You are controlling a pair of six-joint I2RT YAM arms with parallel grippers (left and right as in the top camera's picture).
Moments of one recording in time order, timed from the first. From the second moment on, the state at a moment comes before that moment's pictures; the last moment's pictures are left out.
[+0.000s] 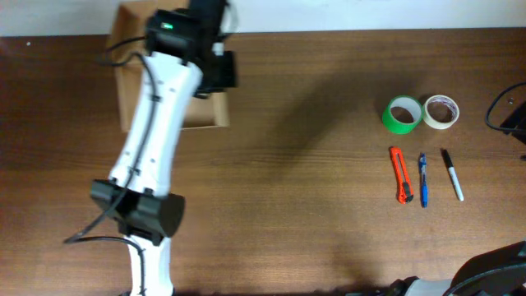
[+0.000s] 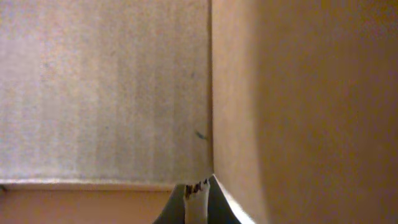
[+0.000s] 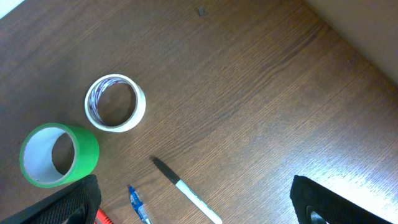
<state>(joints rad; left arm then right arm) -0.35 2.14 2.47 -1.55 -0.04 -0.36 -0.72 1.59 1.51 -0.88 -0.07 0.03</state>
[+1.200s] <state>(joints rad) -0.76 2.49 2.49 -1.41 -0.01 -0.67 -0.72 1.59 1.51 -0.88 -0.07 0.03</state>
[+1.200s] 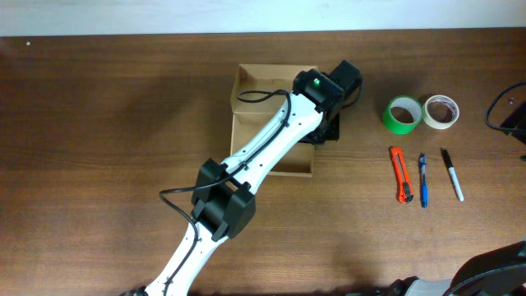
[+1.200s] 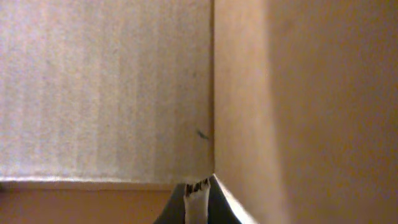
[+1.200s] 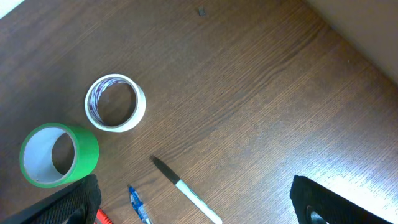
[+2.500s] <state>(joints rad) -0.71 2.52 3.03 -1.67 -0.25 -0.54 -0.72 1.59 1.51 -0.88 -0.07 0.03</state>
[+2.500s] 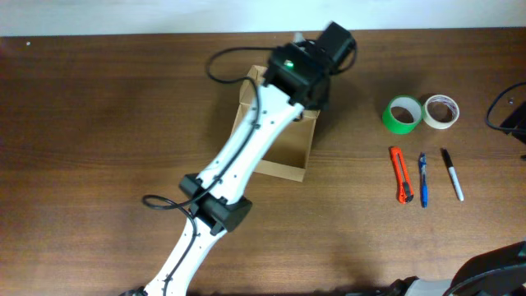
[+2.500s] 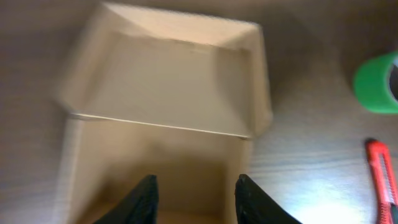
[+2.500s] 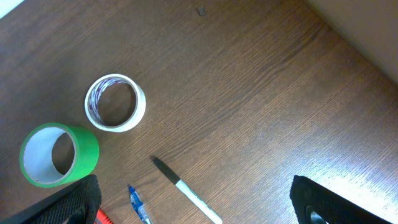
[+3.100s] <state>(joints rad) -0.08 2.38 3.10 -1.68 -0.37 -0.28 -0.72 1.59 1.51 -0.88 -0.07 0.03</state>
